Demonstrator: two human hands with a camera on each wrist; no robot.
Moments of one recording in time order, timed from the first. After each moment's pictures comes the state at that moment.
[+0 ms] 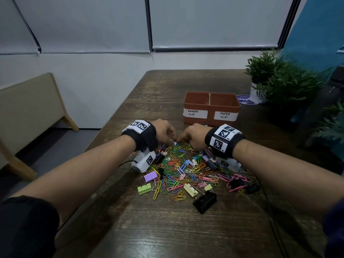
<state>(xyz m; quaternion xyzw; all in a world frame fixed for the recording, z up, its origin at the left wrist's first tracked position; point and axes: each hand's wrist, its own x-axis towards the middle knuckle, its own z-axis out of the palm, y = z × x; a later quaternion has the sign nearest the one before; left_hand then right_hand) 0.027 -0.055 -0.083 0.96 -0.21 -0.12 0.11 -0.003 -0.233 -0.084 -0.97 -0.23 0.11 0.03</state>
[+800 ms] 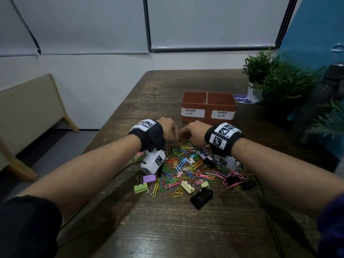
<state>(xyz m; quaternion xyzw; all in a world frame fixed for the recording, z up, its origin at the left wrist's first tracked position) 0.016 -0.083 -0.075 0.98 -0.16 -0.11 0.10 -0.009 -0.241 -0.081 -0.97 -0.20 0.09 0.09</state>
